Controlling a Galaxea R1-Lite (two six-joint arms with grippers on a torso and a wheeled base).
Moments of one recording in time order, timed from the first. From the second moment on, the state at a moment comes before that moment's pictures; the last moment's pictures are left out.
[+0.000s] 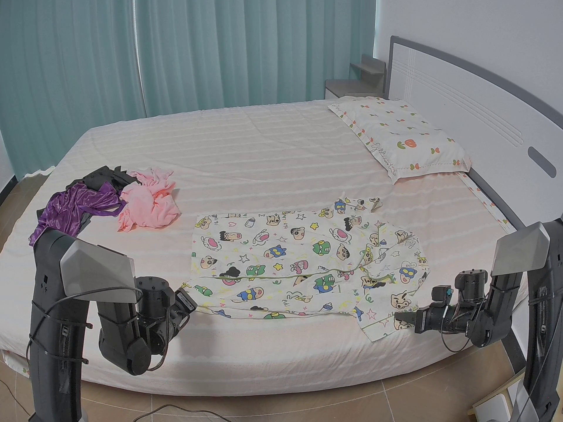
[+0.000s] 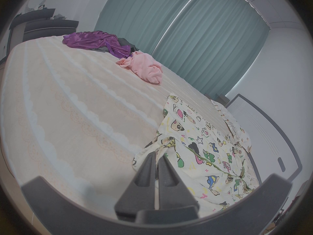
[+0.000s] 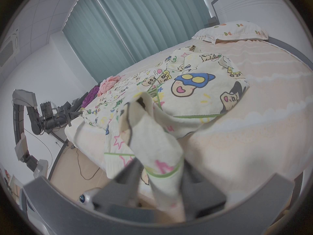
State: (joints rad) left arm -0.27 2.47 -0.51 -1.49 0.27 -0.79; right arm 0.03 2.50 -0.52 -1.31 0.54 0.03
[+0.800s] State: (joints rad) left arm -0.30 2.42 -0.37 -1.50 0.27 -0.73; right arm -0.01 2.31 -0.15 -1.35 0.62 0.00
